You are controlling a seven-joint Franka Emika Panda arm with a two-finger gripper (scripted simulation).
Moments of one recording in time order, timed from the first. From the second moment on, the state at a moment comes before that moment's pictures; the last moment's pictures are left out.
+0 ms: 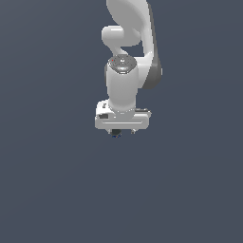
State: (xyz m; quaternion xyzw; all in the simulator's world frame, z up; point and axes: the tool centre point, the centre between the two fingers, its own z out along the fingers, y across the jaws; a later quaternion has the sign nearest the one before) arm 0.015 0.001 0.176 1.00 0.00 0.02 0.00
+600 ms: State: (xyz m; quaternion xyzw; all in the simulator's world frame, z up) arm 0.013 -0.016 0.180 1.00 -0.03 0.02 -0.01
